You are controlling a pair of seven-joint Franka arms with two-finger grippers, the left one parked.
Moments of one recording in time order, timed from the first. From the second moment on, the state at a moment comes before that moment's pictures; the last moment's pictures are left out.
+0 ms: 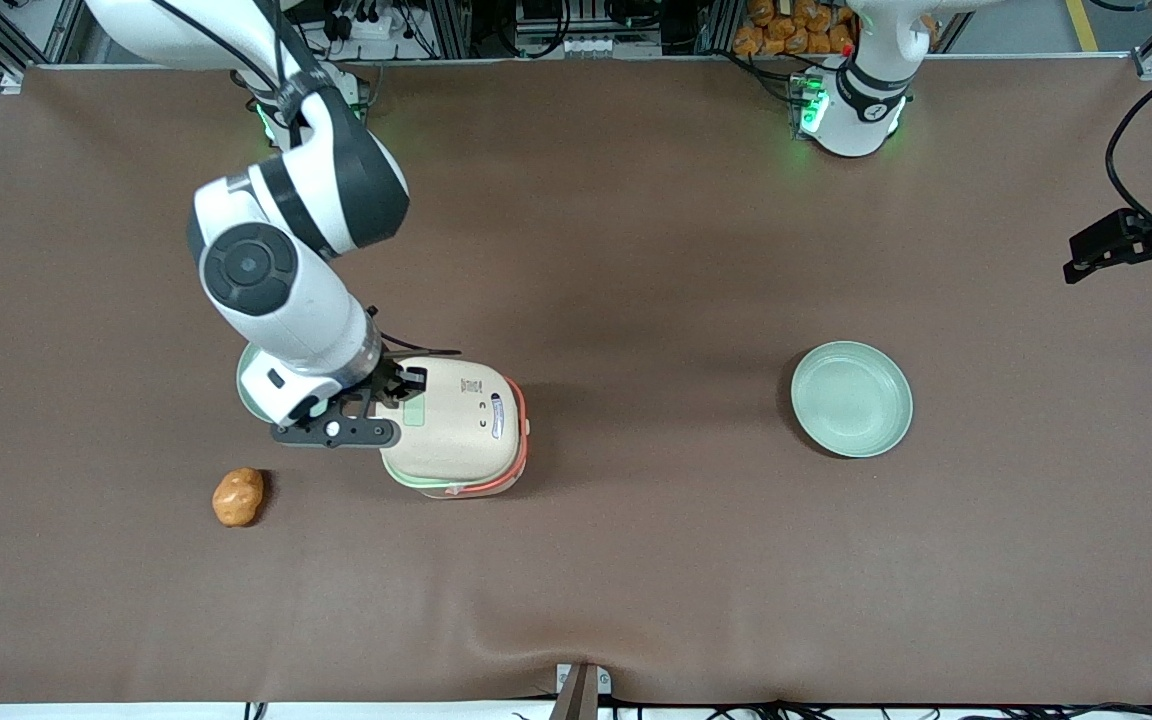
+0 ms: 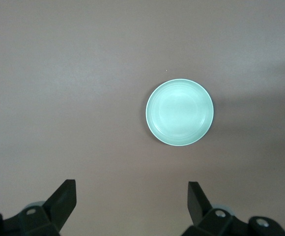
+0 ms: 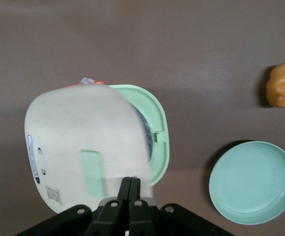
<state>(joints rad) 0.37 0.46 0.07 -1.34 -0.03 1.79 0.46</state>
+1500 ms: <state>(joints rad) -0.15 -0.06 0.05 -1.46 -0.02 1.32 -0.11</state>
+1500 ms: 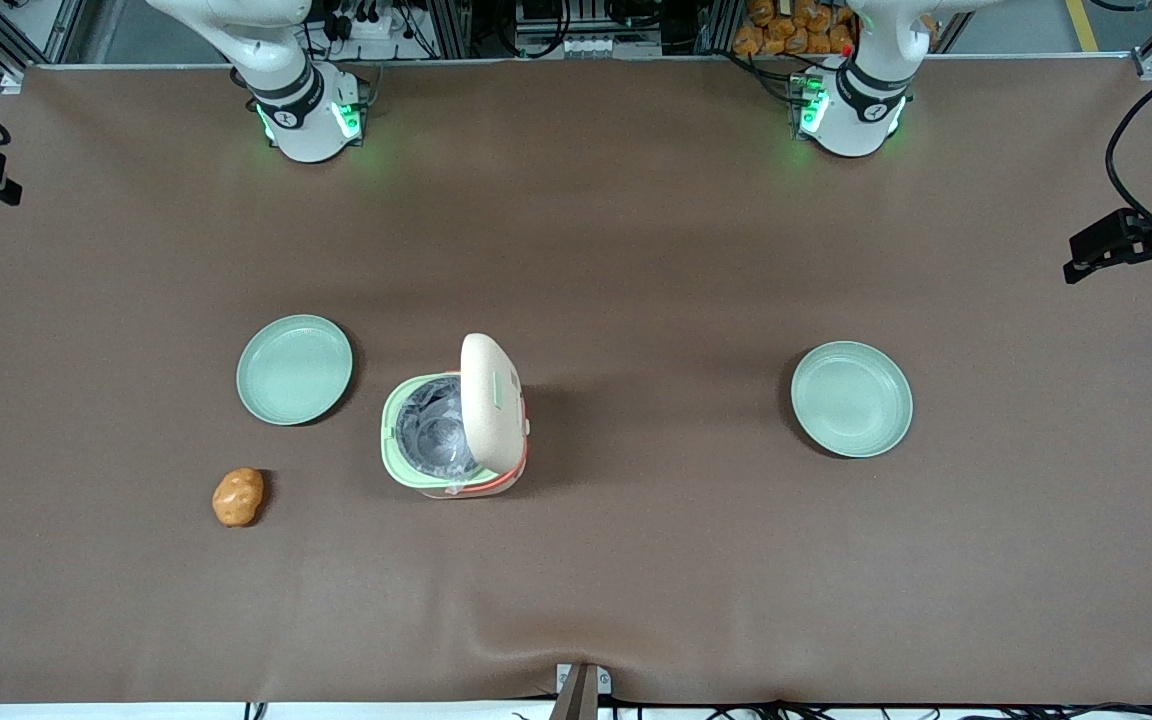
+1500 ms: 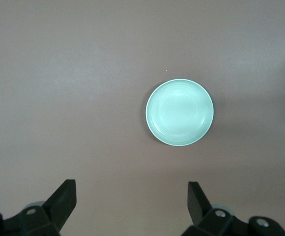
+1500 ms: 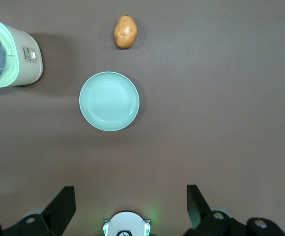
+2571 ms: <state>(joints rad) -0.13 -0.25 0.07 -1.64 0.03 1.37 -0.16</state>
